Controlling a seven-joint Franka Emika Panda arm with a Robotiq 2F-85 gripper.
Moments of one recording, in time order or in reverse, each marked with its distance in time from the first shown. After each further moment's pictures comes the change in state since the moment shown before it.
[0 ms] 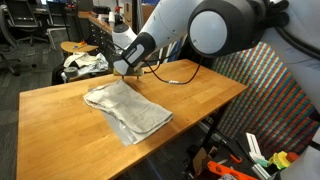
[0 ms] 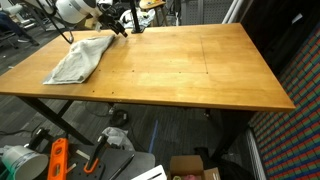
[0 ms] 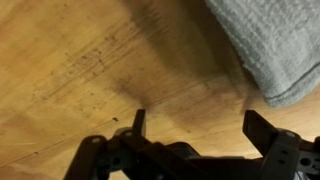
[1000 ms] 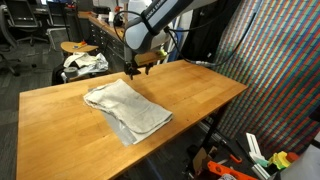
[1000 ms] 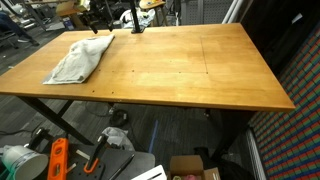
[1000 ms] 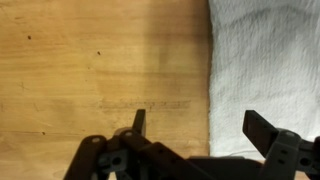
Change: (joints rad) arm -0.148 -0.499 0.236 -0.523 0.025 -0.081 -0.637
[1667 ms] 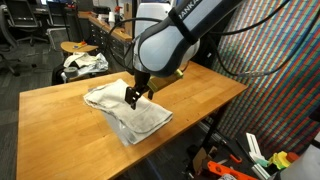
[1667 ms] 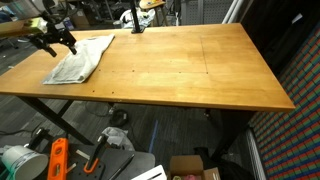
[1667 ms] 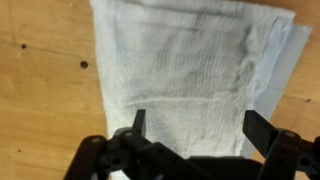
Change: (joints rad) arm 0.001 -0.368 0.198 -0.558 0.129 0.130 -0.119
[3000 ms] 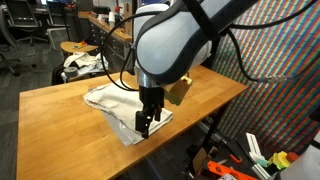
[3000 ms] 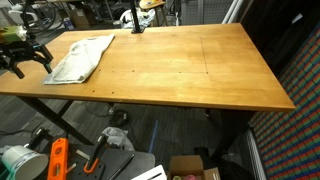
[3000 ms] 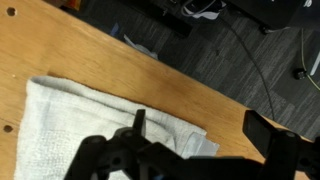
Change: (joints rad) arm 0.042 -0.110 0.084 -0.105 0.196 -0.238 -0.325
